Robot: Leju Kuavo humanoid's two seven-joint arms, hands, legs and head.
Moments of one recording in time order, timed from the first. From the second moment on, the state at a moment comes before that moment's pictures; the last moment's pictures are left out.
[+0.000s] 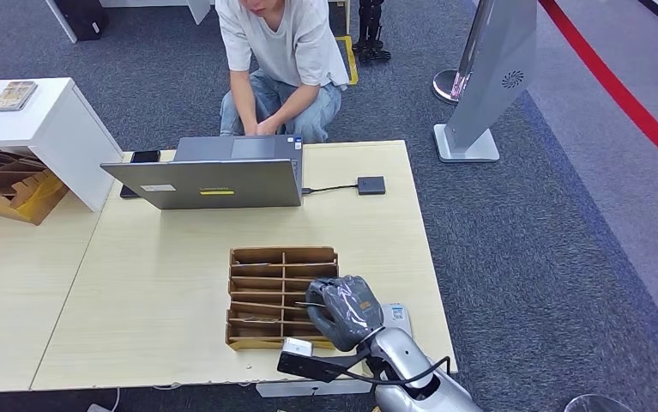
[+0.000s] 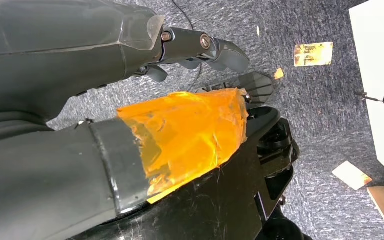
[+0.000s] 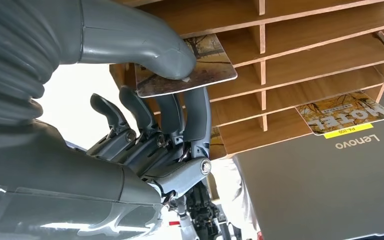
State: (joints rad) left arm -0.06 -0.16 0.59 -0.21 -0.81 0.03 -0.34; right arm -0.31 -0.06 0.87 -1.13 0.88 -0.42 -0.07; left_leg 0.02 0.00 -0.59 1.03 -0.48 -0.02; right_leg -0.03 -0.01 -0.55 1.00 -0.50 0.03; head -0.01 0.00
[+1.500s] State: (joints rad) left arm -0.06 -0.16 0.59 -0.21 -0.80 0.05 -0.38; right arm -0.21 -0.08 0.80 -1.63 0.85 -0.64 -0.25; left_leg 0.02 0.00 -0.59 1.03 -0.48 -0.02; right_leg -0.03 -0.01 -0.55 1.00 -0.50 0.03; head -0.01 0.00
